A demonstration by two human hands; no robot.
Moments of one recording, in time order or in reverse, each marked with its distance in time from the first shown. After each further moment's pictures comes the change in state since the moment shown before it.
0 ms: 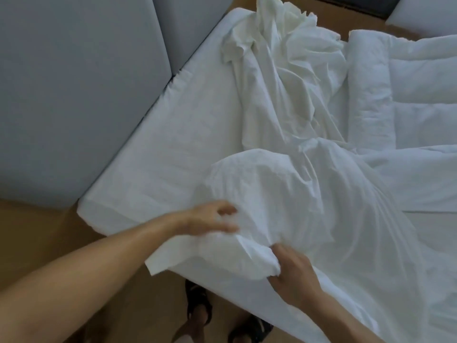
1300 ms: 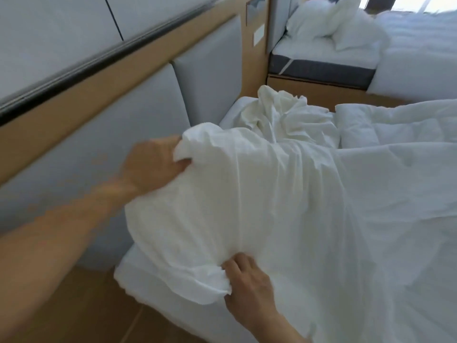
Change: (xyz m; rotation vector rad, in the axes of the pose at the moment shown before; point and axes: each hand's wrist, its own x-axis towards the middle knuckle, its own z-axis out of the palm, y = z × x) left_hand -0.167 0.116 -0.181 0.695 1.088 0.180; right_hand 0.070 -0.159 -0.022 -0.009 0.287 -0.268
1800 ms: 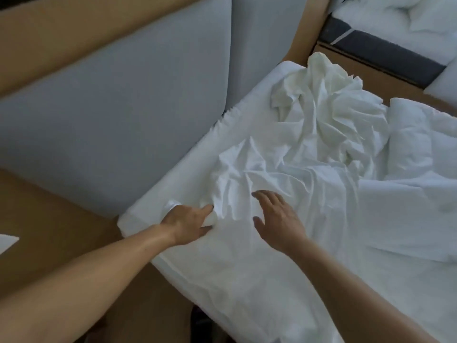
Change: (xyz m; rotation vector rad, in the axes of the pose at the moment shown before) left_hand -0.110 -0.095 0.210 0.105 -0.550 -0.024; right_hand 0.117 0.063 0.024 -0.175 -0.385 0.033
